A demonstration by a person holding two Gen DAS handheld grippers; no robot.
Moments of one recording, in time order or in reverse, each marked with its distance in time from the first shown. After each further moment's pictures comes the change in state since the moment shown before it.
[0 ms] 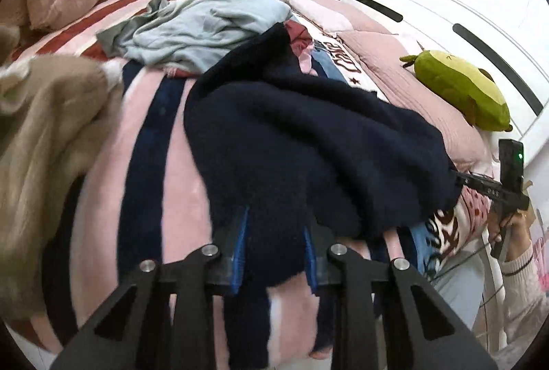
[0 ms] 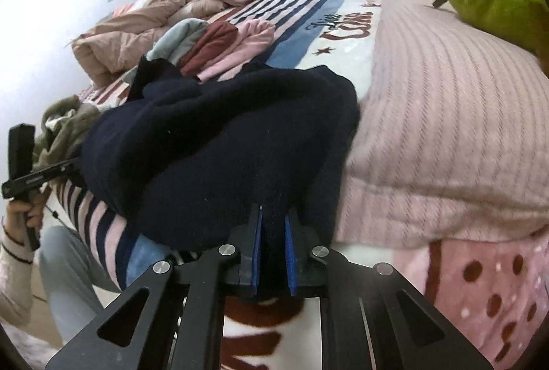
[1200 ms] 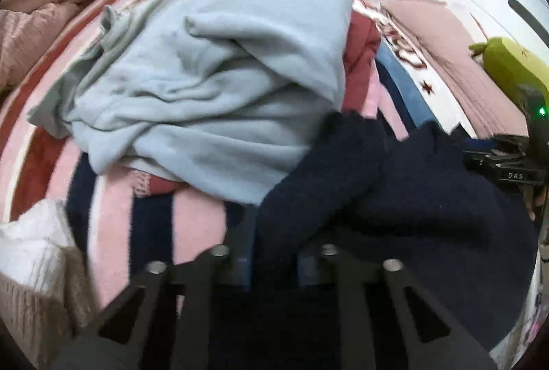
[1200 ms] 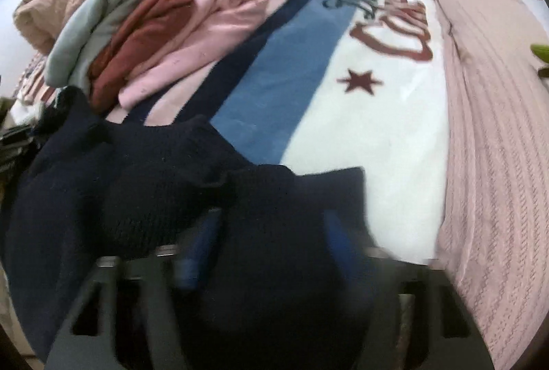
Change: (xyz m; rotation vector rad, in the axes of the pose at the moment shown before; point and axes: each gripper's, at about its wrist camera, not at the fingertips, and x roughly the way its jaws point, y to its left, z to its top) left arm 0.131 0.025 0.149 0.082 0.136 0.197; right arm 0.165 0.002 0.158 -0.134 0.253 -0.130
